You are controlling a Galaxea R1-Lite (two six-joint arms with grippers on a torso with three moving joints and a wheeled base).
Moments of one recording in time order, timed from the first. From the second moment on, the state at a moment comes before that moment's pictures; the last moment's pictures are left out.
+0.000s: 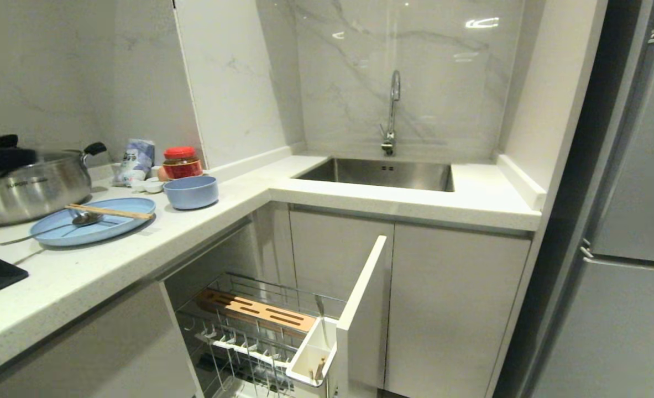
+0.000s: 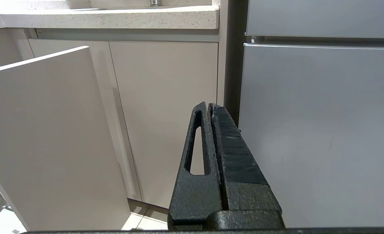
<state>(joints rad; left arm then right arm) -0.17 1.00 -1.23 0.46 -0.07 0.03 0.00 0.00 0.00 -0.08 0.00 0.02</state>
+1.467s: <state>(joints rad) 0.01 0.00 0.00 -0.01 -0.05 0.10 0.00 0.00 0.00 -0.08 0.00 0.02</state>
